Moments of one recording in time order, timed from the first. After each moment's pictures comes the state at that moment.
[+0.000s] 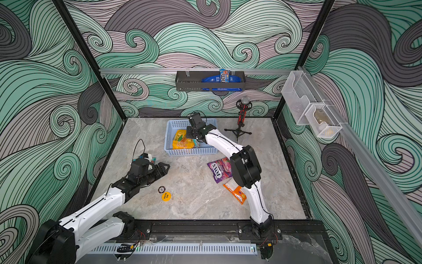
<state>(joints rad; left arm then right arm) -0.38 0.98 0.43 -0.13 0.08 -0.84 0.62 2.18 1.90 -0.52 0.05 0.57</state>
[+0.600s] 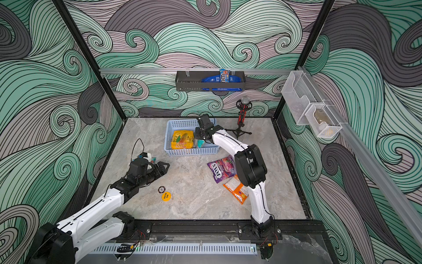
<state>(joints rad) -0.38 0.96 0.43 -0.13 0.08 -0.84 0.51 2.11 1.73 -0.48 0.07 0.53</state>
